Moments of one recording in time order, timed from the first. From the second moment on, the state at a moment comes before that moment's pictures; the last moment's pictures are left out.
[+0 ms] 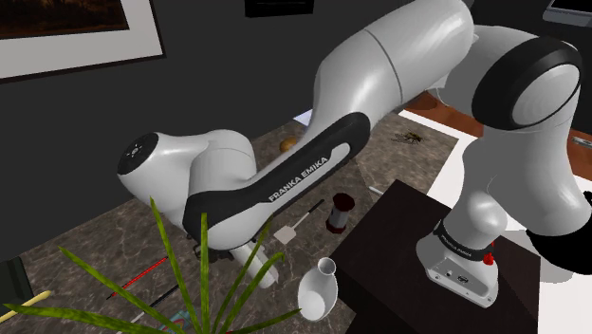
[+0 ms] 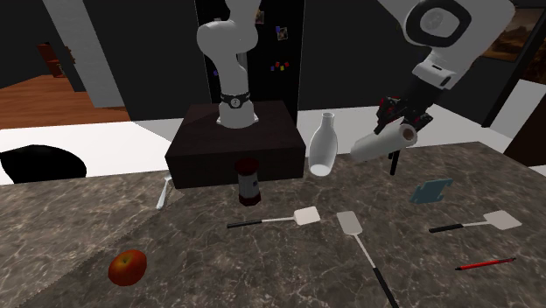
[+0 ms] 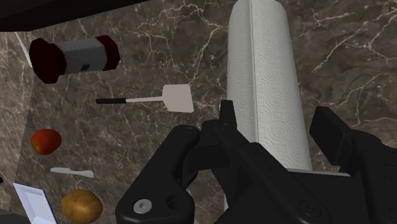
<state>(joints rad) 0.81 0.59 0.10 -1.60 -0.17 1.83 1.18</state>
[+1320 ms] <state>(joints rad) 0.81 0.76 0.08 -1.60 -0.19 2.00 1.21</state>
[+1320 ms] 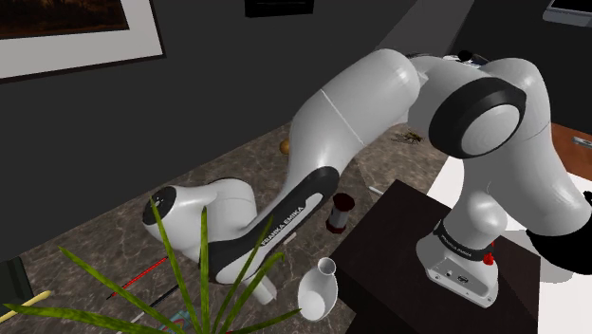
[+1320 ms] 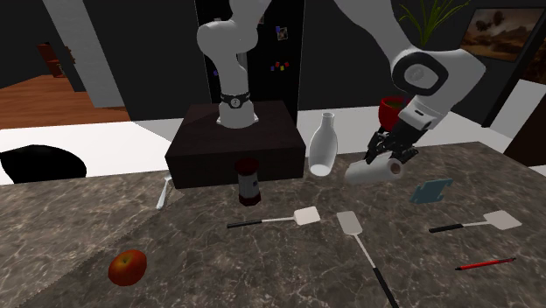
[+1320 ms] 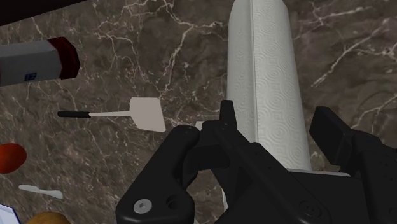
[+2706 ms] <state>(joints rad) 0.27 0.85 0.41 -1.95 -0.04 2.75 0.60</state>
